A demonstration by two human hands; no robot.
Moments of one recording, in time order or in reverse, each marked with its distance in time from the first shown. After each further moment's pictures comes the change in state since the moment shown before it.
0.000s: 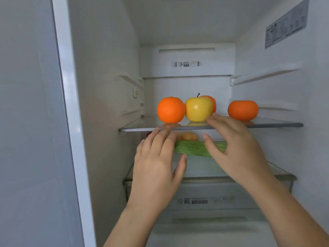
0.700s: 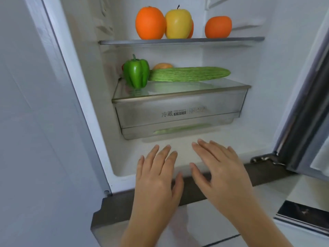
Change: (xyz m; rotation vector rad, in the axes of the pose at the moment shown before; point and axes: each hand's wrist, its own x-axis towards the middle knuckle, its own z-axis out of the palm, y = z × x) left_hand -0.201 0.038 -0.042 -0.174 -0.322 -0.070; right_hand -0.219 -0.098 -0.040 -0.276 -0.347 0.189
